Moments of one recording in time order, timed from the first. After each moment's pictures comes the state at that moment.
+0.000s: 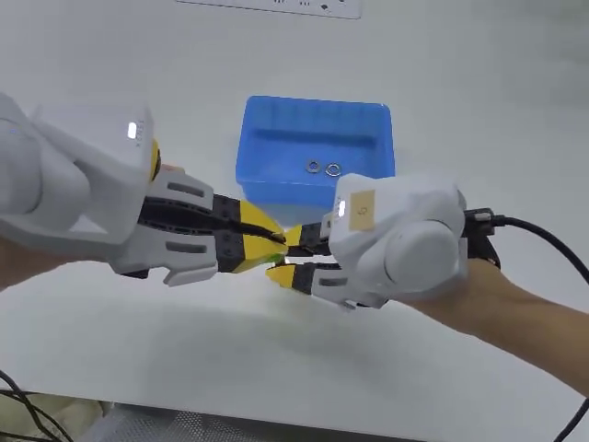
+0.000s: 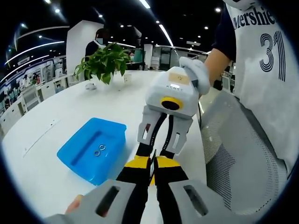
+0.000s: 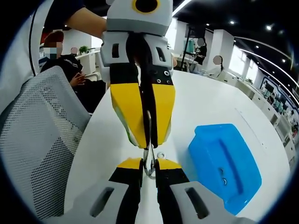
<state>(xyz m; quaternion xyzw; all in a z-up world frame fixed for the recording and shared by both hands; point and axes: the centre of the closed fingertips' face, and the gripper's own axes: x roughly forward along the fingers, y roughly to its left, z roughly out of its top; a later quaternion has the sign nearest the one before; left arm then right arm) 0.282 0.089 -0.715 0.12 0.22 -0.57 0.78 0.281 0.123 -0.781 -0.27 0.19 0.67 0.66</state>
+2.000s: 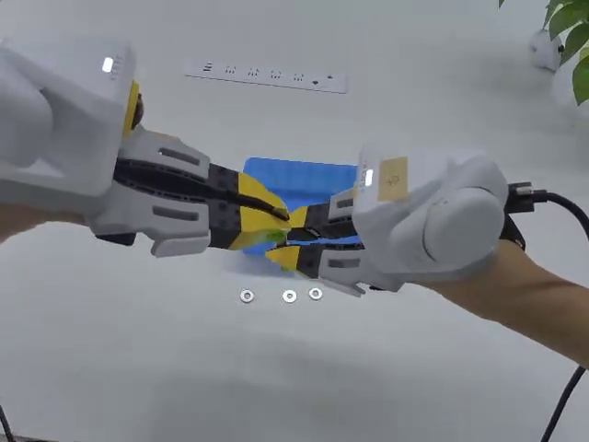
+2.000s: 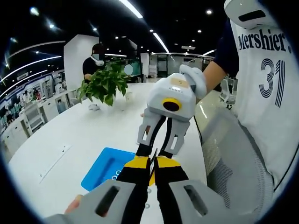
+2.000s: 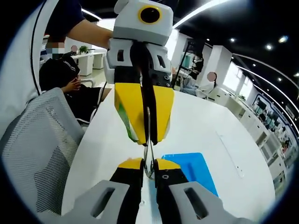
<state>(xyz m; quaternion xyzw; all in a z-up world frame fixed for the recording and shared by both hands) 0.300 0.075 -0.628 0.15 0.16 -0.57 0.79 0.314 0.123 -0.694 -0.29 0.12 0.66 0.68</state>
